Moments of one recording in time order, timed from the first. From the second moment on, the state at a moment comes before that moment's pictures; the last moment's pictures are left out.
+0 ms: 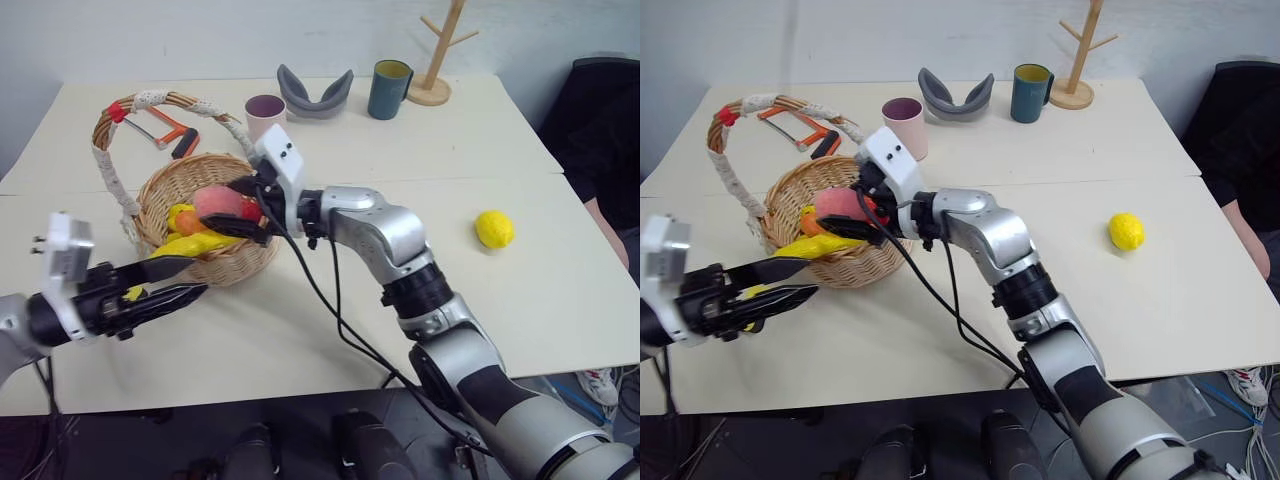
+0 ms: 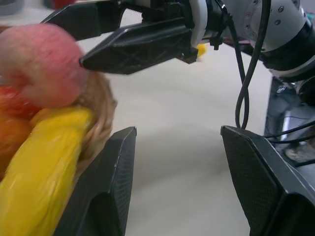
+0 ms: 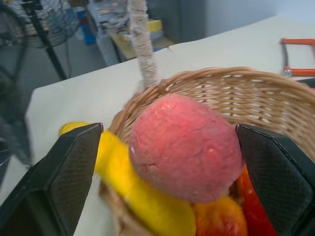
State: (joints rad) left arm -0.07 0.89 0.52 -0.46 -0.98 0.83 -0.89; right arm -1.03 0.00 0.22 0.19 0.37 0.73 0.70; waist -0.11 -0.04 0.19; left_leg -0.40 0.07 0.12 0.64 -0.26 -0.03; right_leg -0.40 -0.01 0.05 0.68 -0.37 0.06
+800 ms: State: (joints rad) left arm -0.55 0.71 0.06 -0.33 -0.88 0.73 -1.04; right arm -0.18 -0.59 -0.52 -0.47 0.54 1.02 0.43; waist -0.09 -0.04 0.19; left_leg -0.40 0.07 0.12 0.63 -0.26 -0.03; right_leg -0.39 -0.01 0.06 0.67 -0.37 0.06
